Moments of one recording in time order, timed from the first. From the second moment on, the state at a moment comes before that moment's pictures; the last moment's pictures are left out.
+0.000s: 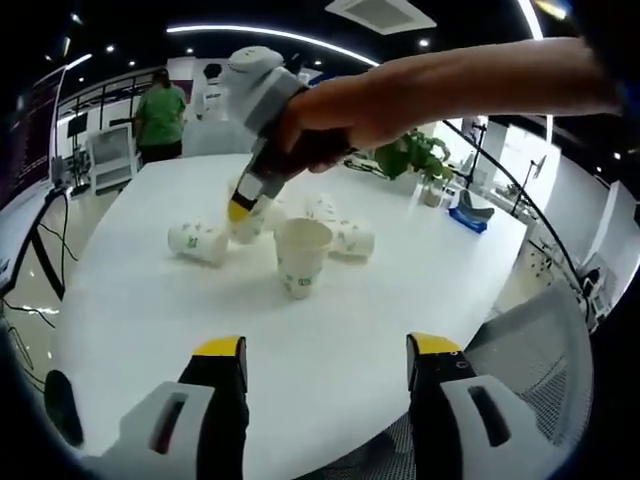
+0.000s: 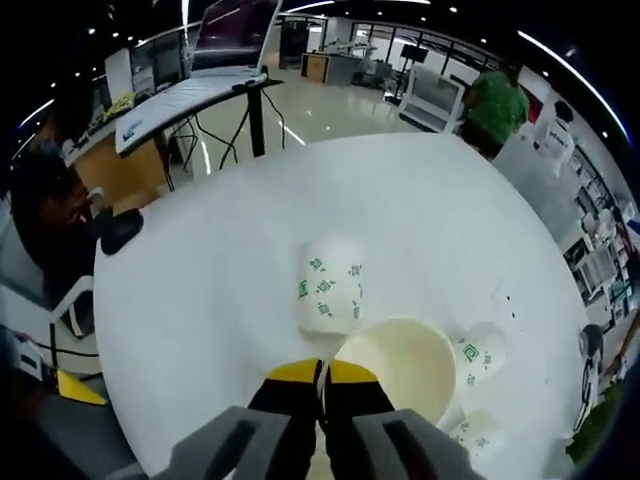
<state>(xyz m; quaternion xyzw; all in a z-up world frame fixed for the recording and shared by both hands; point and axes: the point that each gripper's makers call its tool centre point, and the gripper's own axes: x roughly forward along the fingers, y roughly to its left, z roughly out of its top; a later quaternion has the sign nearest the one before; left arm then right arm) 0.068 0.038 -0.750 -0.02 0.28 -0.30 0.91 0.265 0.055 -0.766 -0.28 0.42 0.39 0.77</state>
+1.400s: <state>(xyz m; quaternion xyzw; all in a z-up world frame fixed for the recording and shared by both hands) 0.066 0.033 -0.745 -0.03 0.28 -0.31 0.91 0.193 0.002 -0.716 -0.35 0.38 0.42 0.74</state>
